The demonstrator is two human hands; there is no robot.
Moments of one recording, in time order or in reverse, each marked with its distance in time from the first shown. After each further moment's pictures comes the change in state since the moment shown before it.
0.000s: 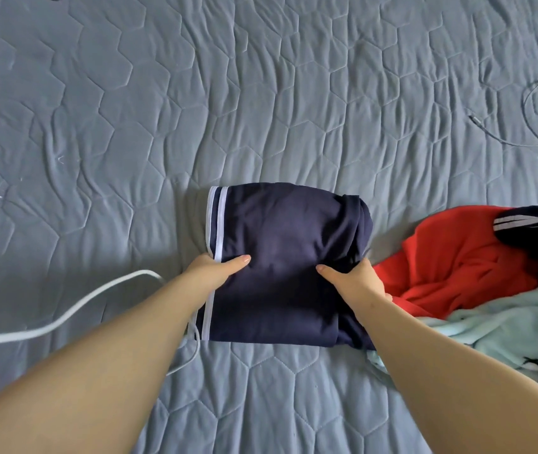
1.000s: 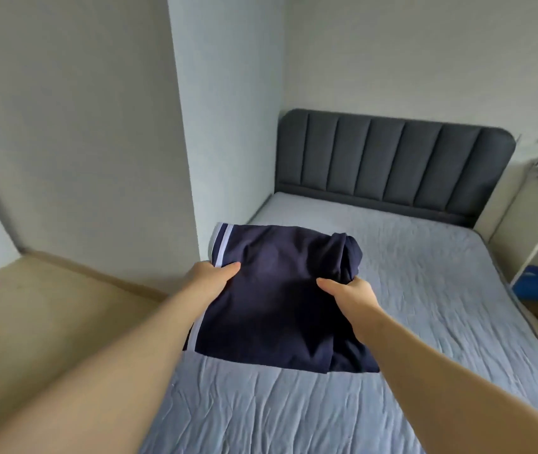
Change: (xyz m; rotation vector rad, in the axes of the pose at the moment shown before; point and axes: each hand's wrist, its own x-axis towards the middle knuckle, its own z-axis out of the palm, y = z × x) left_hand -0.417 0.152 -0.302 -0.399 0.466 0.596; right_hand -0.369 -0.252 -0.281 0.573 -0.126 -0.746
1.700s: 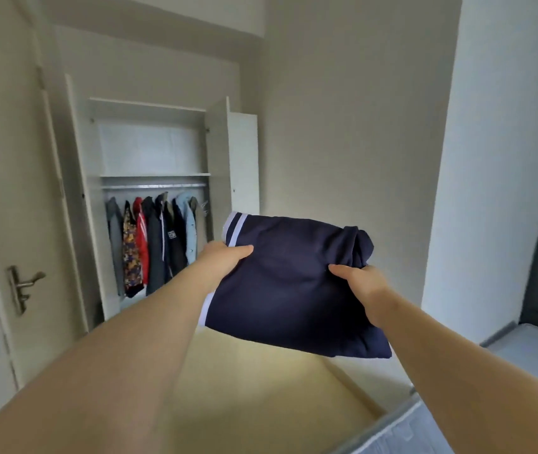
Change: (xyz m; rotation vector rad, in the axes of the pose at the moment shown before) left_hand -0.219 0.008 -0.417 -0.201 0.695 0.094; right_hand -0.241 -0.226 0.262 0.101 -0.729 -0.433
